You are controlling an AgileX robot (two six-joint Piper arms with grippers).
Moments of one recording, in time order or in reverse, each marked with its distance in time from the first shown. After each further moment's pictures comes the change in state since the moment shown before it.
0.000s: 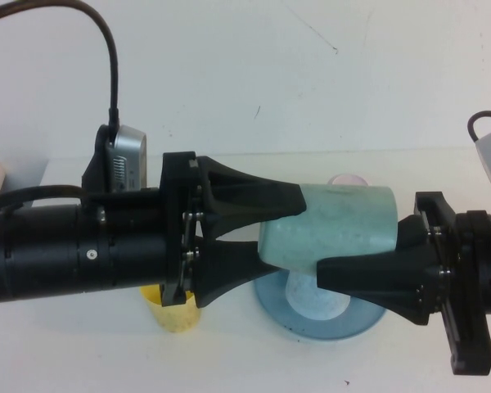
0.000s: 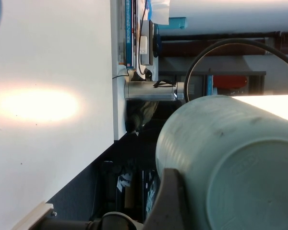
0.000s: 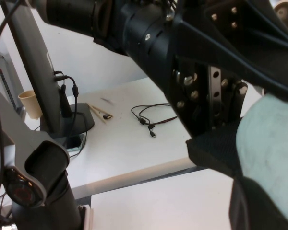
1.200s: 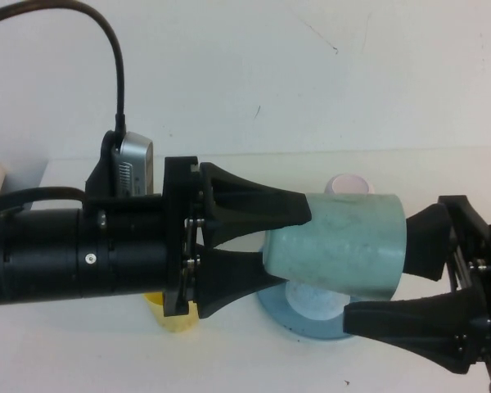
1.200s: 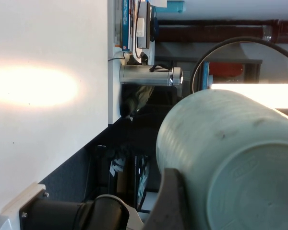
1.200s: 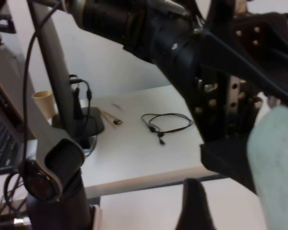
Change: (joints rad) right arm -0.056 -0.060 0.042 -0.016 0.098 -0.047; left arm 0.000 0.000 0.000 0.015 0.049 -0.044
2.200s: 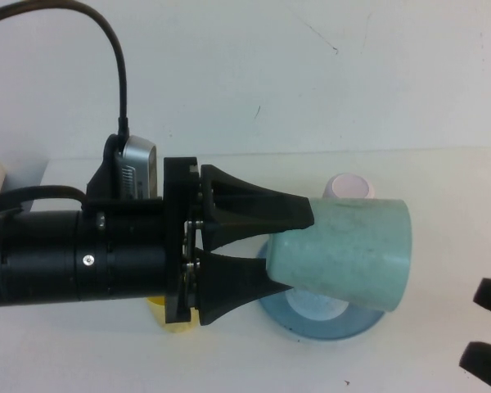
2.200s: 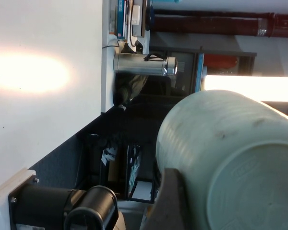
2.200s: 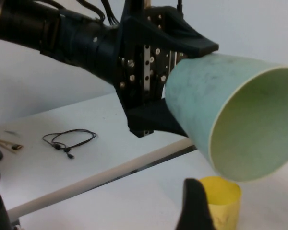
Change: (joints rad) right arm -0.338 -0.543 0.348 0.000 -0.082 0.188; left arm 0.000 0.000 0.000 0.000 0.034 -0.031
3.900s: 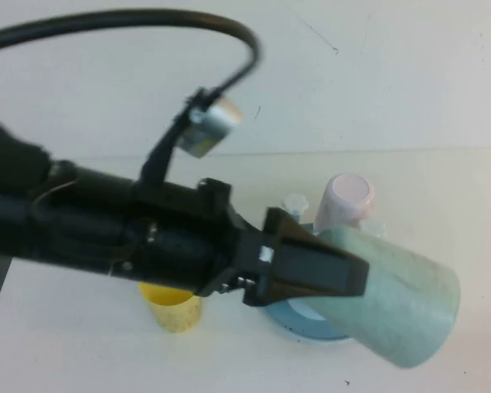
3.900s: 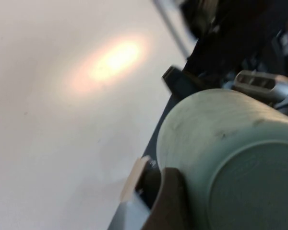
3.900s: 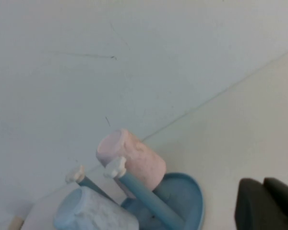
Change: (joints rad) right arm 0.000 -0.700 0.333 -0.837 -0.868 1.615; left arm -0.107 0.042 -0.239 0.358 0.001 0.329
